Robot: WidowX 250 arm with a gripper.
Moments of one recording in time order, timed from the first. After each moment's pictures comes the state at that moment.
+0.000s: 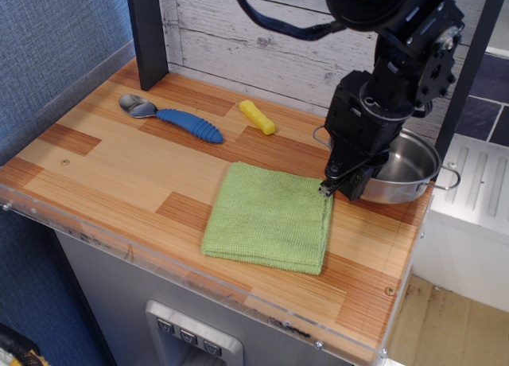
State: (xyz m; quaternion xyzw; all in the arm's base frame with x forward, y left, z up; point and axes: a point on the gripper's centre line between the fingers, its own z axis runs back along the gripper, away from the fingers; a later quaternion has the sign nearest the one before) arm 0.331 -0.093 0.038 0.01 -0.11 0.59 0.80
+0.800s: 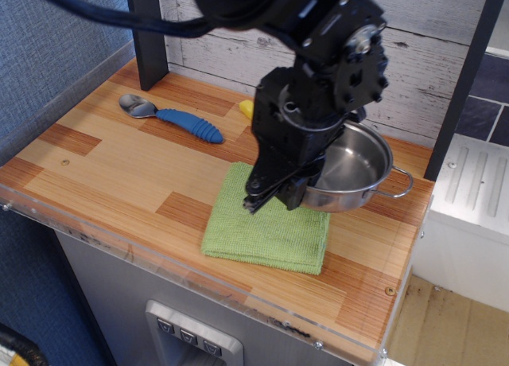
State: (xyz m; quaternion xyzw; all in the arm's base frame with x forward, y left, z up) arm 0.269 -0.057 0.071 -0.01 -0.15 0.59 0.79
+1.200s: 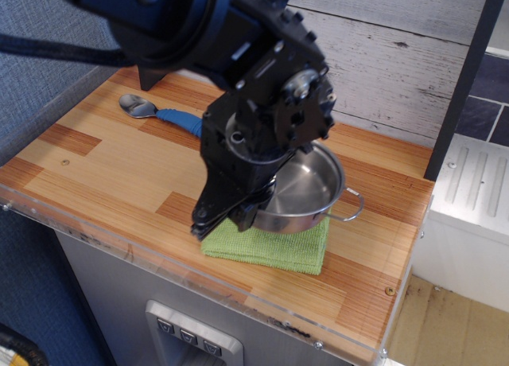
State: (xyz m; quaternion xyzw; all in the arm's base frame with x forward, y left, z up) arm 0.240 -0.031 0.063 0.02 -0.17 0.60 0.78
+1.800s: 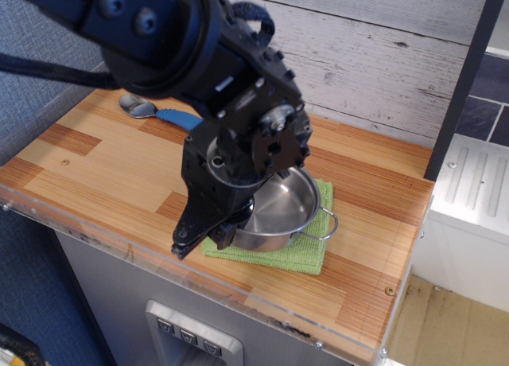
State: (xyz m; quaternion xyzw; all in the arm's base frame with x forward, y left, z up) arm 0.232 -0.017 0.041 0.04 -0.16 0.61 0.78
